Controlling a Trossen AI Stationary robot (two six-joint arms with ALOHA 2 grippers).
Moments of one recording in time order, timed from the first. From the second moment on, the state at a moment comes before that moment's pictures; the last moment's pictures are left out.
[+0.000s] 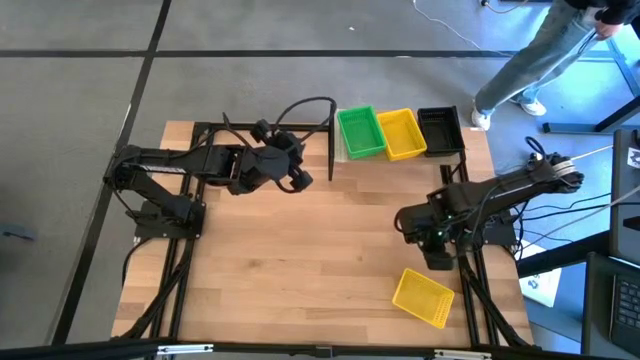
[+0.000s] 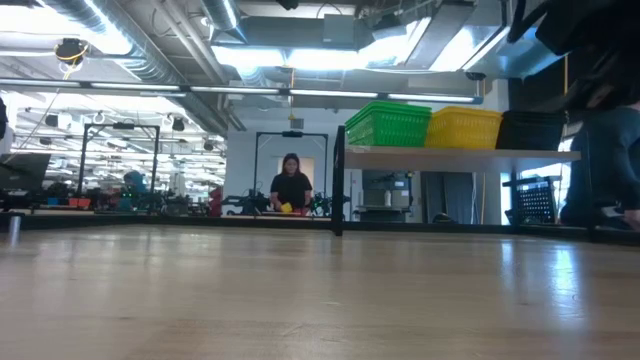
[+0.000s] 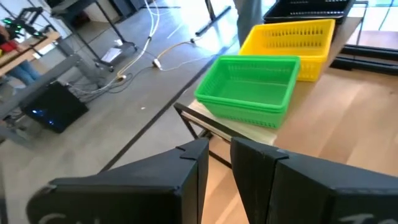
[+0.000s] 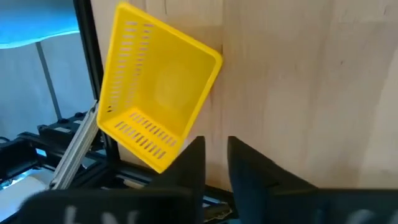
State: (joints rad) left arm -0.07 1.45 1.56 -0.64 -0.91 -0.12; right arm 0.27 1.19 0.91 -1.12 -0.44 0.33
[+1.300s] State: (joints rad) left arm -0.10 1.45 1.56 -0.67 -0.85 -0.12; right arm 0.49 1.37 0.73 -0.72 -0.30 0.75
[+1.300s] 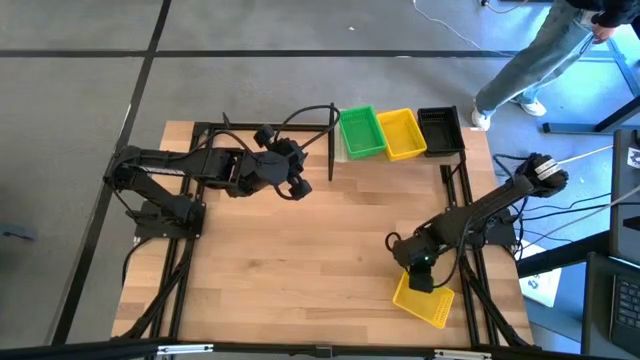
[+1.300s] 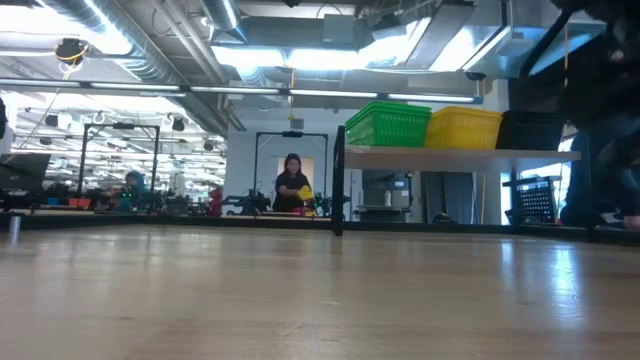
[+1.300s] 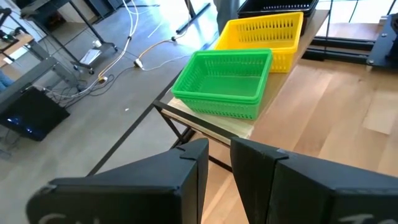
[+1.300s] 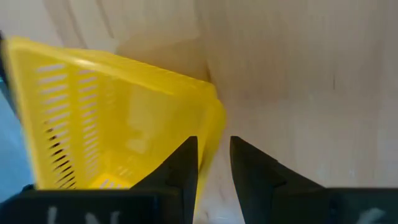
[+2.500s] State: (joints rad) left arm -0.20 1.45 1.56 -0.67 -0.71 0.04; right arm 0.44 1.44 1.45 -1.32 -0.02 1.11
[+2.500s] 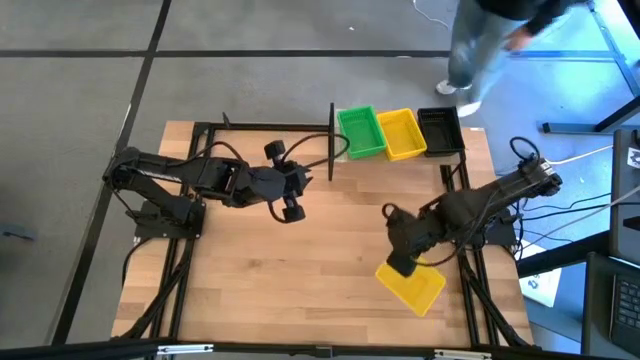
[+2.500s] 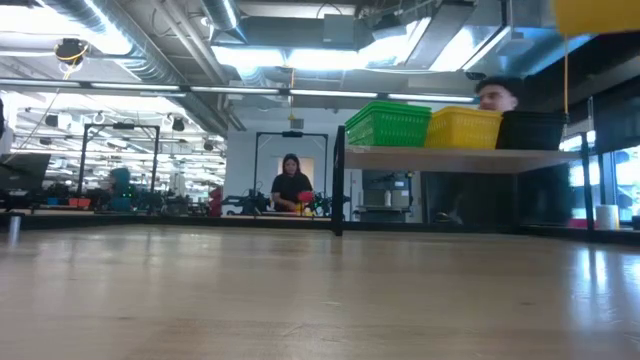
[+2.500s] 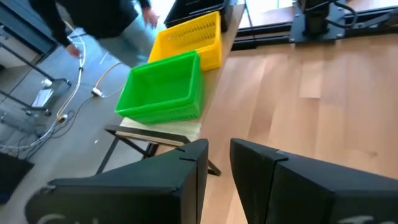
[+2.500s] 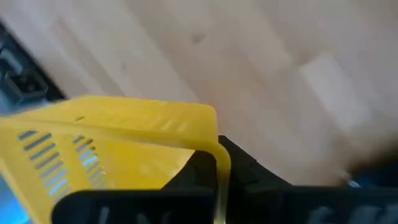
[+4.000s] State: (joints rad) left arm -0.07 1.45 1.56 -0.65 -0.64 -0.04; right arm -0.86 1.62 2.02 -1.43 0.03 0.13
